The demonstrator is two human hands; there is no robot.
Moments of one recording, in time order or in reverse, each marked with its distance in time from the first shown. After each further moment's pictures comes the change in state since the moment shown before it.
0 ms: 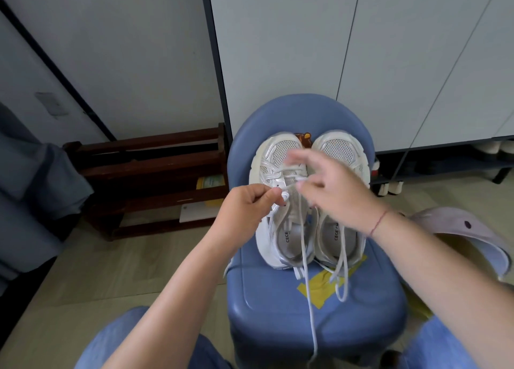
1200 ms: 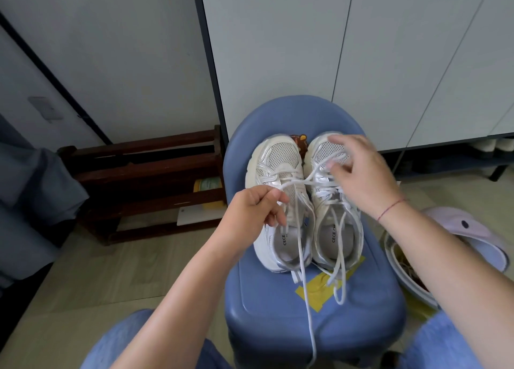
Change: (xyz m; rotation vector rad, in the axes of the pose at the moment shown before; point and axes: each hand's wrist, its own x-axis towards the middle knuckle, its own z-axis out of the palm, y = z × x) left_hand 0.005 -0.001 0.013 -0.143 -0.079 -0.014; right_hand 0.012 0.031 -0.034 -0.400 0.389 0.066
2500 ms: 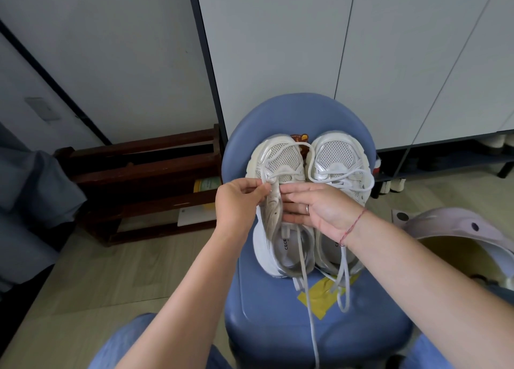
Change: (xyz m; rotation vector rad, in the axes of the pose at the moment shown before) left_hand 0.045 -0.022 -0.004 -0.076 0.399 -0.097; right_hand -0.012 -0.020 0.055 1.076 -0.551 0.633
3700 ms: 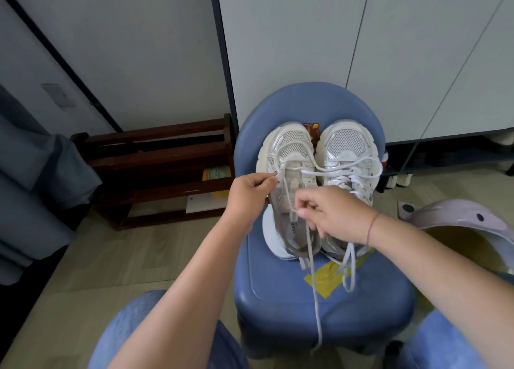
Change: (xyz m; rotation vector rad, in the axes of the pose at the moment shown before) left_hand -0.014 -0.005 -0.012 -0.021 -0.158 -0.051; right_hand -0.032 0.005 -0.002 -1.337 -0.085 -0.299
